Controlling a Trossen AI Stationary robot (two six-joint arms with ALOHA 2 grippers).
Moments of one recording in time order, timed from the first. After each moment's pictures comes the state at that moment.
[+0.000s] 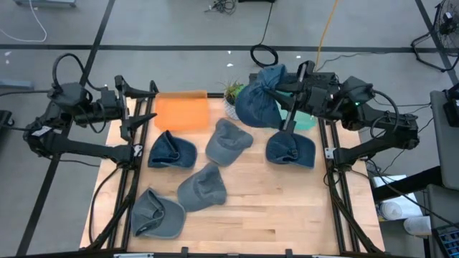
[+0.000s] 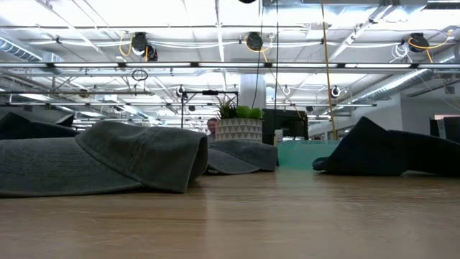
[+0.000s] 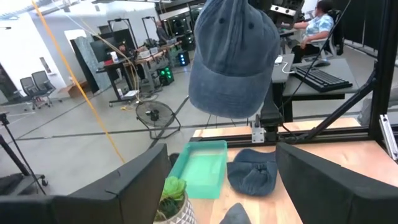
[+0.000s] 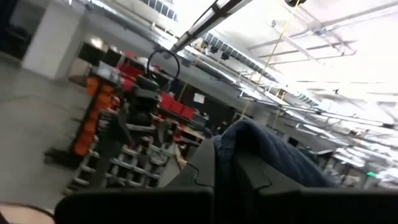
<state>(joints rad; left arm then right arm) 0.09 0.72 1.32 -0.66 -0.14 0.20 -0.01 1.19 1.47 0.07 0.14 -0.51</state>
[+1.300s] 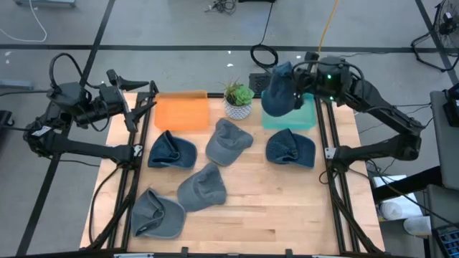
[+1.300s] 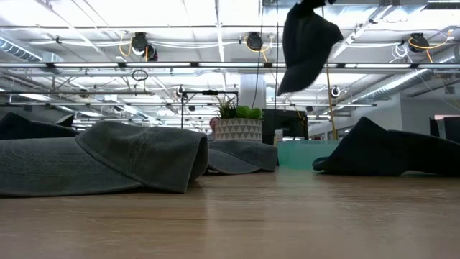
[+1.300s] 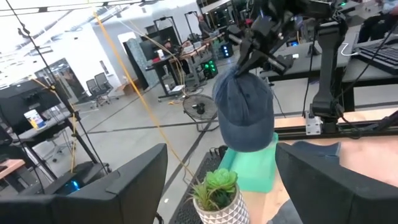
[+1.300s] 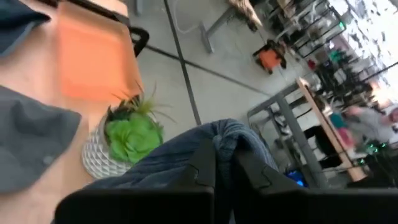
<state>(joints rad) 0.09 0.73 1.32 -0.63 -0.34 0.31 -0.50 1.15 1.47 -0.67 0.18 -0.67</state>
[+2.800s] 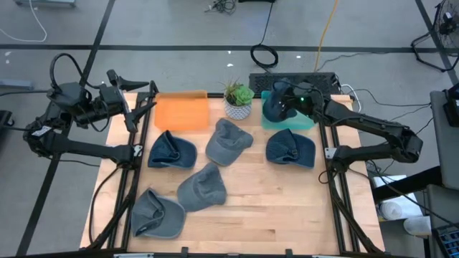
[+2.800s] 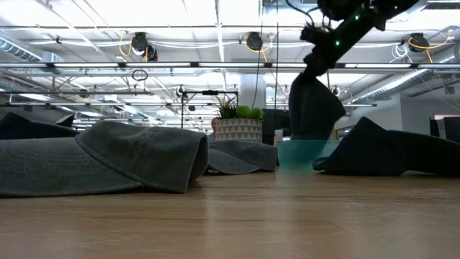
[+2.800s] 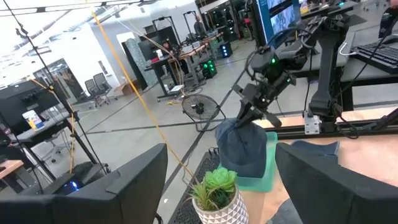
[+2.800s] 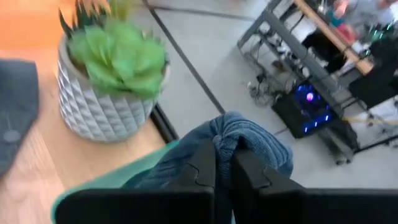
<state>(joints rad) 0.09 0.73 1.32 -0.64 -0.34 0.31 -0.55 1.13 0.86 -0.22 0.37 -0.36</state>
